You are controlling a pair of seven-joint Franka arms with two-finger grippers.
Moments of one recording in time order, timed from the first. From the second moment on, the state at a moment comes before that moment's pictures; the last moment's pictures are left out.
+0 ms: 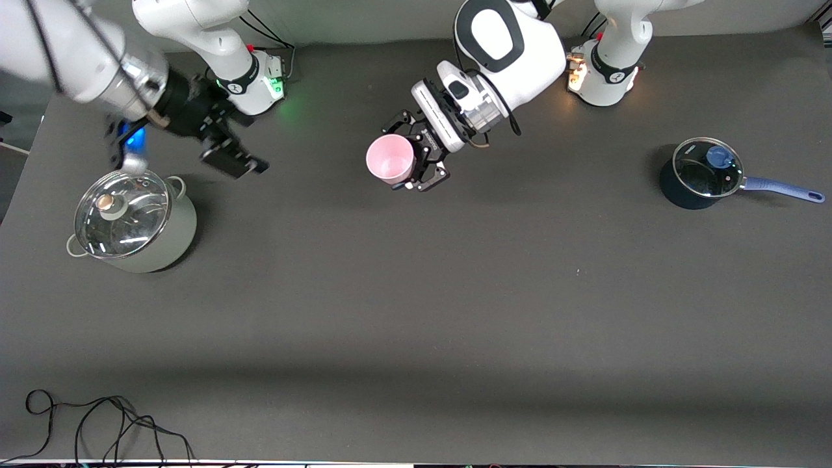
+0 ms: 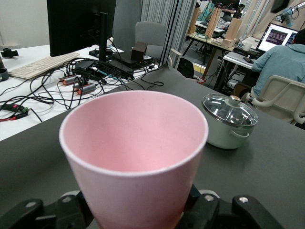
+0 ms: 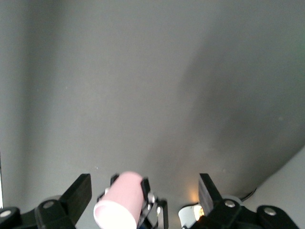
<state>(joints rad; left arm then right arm) 0.10 0.37 -1.19 -1.84 -1.87 3.25 1.96 0.36 0.03 0.02 -1.49 0.39 1.55 1.60</state>
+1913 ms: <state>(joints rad) 0.09 0.37 -1.19 -1.82 -1.87 3.28 1.94 0.64 0.27 0.04 -1.33 0.31 1.54 1.62</state>
